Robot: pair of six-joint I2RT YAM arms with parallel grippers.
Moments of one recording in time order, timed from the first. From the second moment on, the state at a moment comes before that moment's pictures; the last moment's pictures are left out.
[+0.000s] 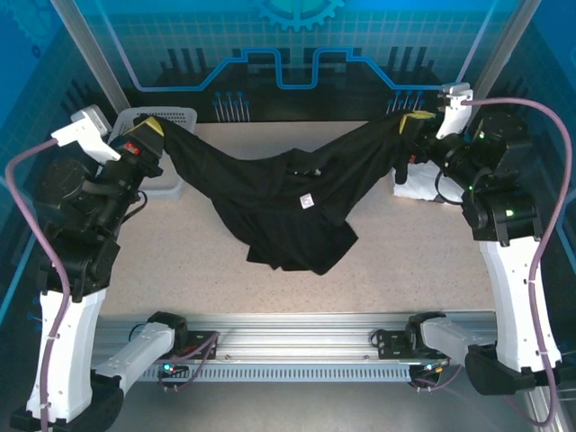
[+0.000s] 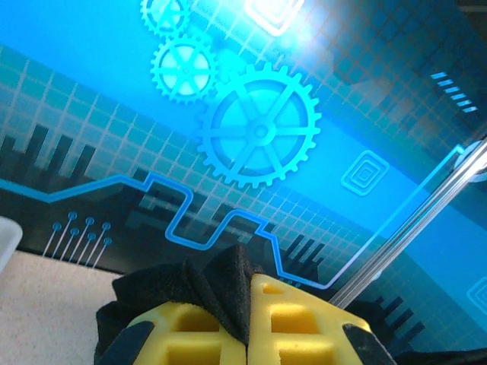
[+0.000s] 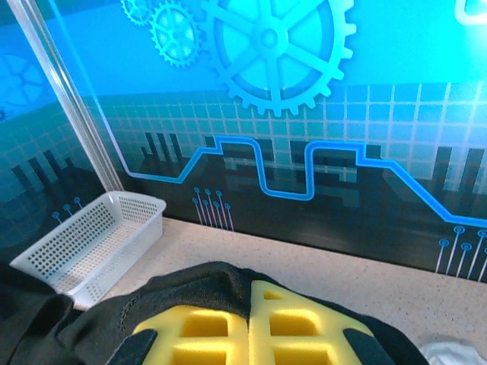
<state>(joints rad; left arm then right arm) -0.15 0.87 1.50 -0.51 0.03 -0.58 0.14 1.08 1.61 -0.63 -0.29 0.12</state>
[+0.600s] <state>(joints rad) -0.15 0.77 1.58 -0.37 -0.11 -0.42 0.14 0.79 1.68 -0.56 -0.11 0.03</state>
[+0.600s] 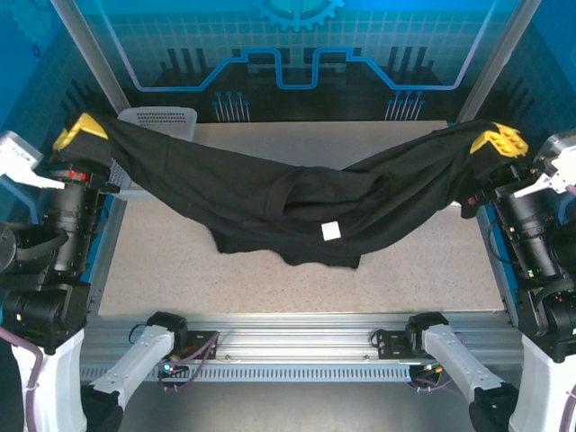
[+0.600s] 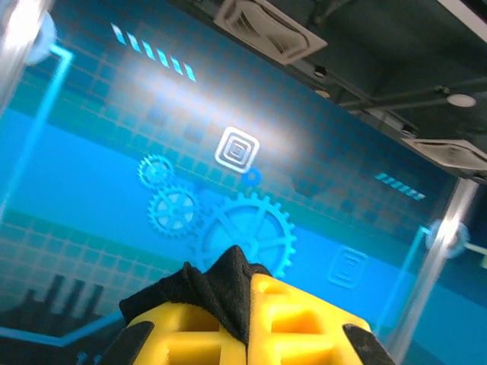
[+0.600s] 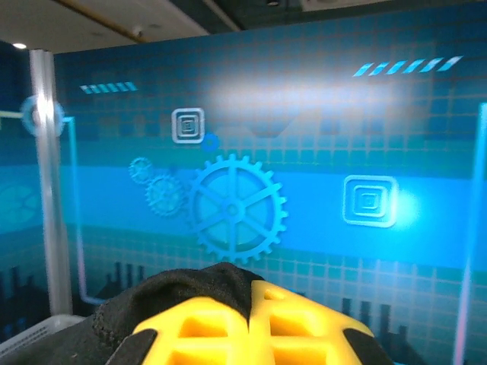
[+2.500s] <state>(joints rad) -0.95 1.95 1.17 -0.27 0.19 0.26 -0.03 1.26 0.96 -0.64 -0.30 0.21</state>
